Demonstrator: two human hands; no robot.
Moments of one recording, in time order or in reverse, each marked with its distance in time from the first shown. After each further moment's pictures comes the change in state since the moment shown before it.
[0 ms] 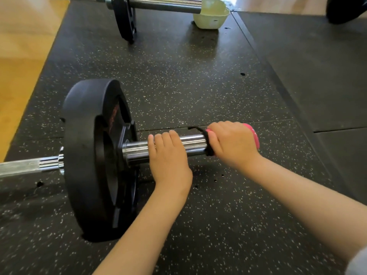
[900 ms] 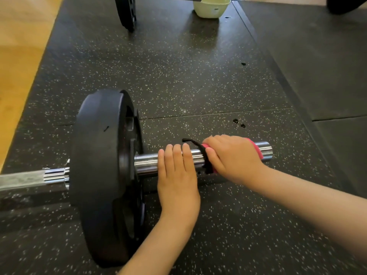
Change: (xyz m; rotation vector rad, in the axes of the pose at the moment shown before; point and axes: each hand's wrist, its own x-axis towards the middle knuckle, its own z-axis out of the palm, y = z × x) left_hand -0.081 -0.010 0.023 -0.055 0.090 0.108; right_hand -0.049 -0.045 -0.028 0.063 -0.192 -0.071
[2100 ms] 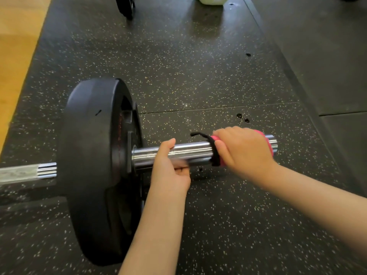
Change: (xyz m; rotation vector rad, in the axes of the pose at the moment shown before) left_hand 0.049 -0.005 -0.040 -2.172 -0.079 -1.593; right_hand 0.001 0.012 0.001 -0.011 0.014 0.049
